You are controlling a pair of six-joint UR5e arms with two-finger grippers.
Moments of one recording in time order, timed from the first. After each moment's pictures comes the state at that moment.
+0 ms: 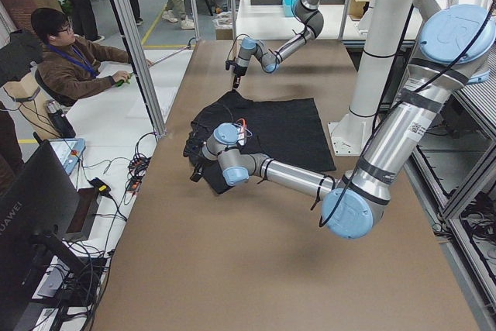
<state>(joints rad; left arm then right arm) -1.02 -2.11 -1.29 -2.42 -1.90 -0.91 0.93 -1.16 1.31 -0.77 1.97 0.96</state>
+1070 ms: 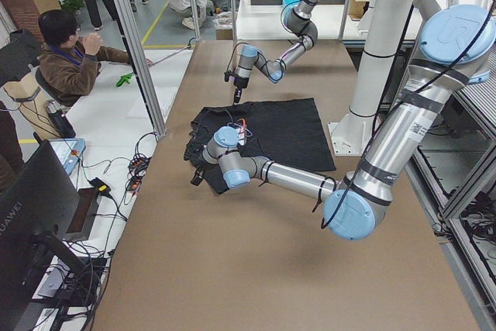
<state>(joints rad) -1.02 -2.10 -1.28 -2.42 -1.90 -0.90 0.76 -0.89 1.37 -0.94 1.91 1.16</state>
